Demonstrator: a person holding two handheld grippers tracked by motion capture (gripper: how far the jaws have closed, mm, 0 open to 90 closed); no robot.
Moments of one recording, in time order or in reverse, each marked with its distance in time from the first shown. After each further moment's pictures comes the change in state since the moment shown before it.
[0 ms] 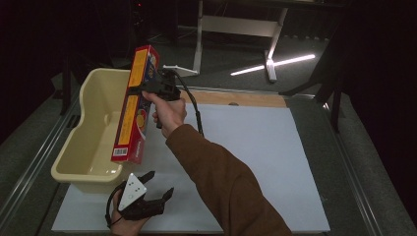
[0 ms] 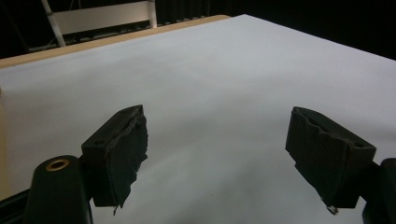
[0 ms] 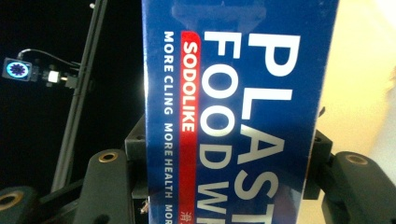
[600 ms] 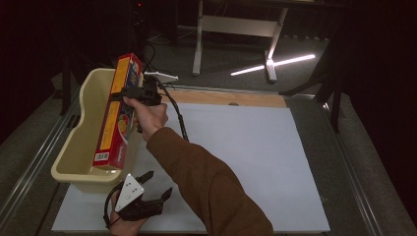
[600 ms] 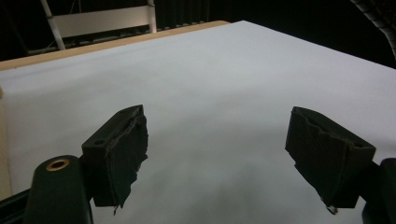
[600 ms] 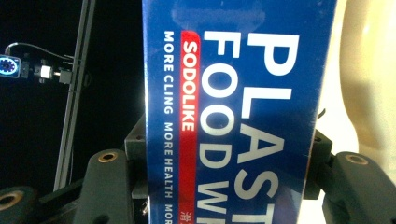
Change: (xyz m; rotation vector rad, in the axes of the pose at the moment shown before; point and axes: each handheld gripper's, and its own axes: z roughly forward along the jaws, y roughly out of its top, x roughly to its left) left arm 0.003 0.000 -0.004 -0.020 -0.004 -0.012; right arm 0.002 -0.012 0.055 0.041 0.005 0.036
